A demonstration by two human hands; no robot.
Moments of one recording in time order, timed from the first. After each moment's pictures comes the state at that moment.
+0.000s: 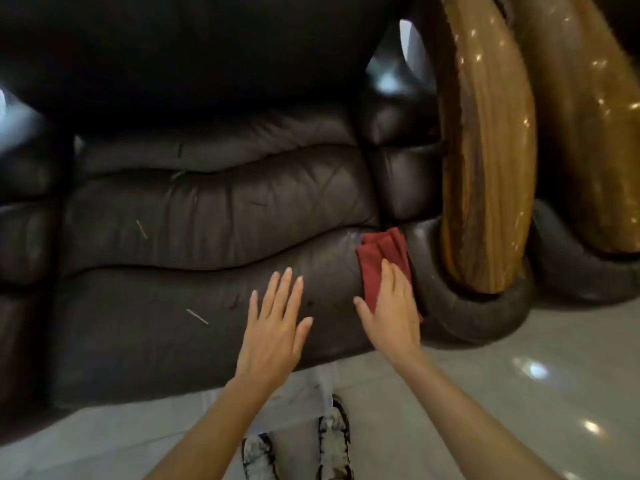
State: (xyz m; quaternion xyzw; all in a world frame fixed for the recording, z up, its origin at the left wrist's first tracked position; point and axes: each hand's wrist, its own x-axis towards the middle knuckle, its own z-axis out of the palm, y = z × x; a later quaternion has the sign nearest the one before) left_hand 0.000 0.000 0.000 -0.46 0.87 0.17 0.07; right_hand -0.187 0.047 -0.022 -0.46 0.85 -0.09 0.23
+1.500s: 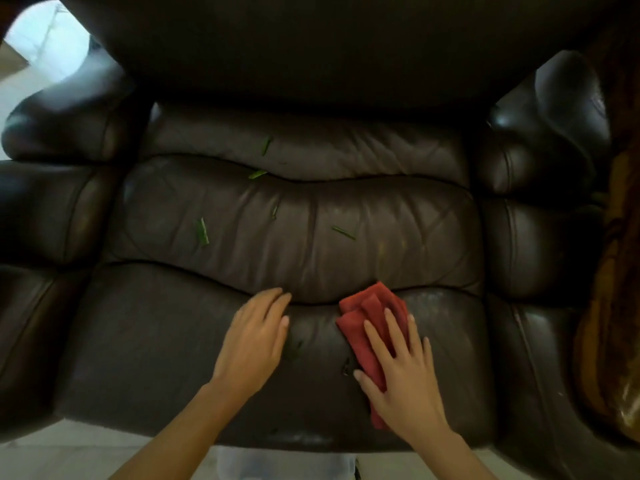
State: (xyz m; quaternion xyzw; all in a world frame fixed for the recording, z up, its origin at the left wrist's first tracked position) left_hand 0.106 -0.105 -0.072 -0.56 0.80 0.22 -0.04; right_hand -0.119 -0.021 -0.082 -0.66 0.70 0.06 0.26
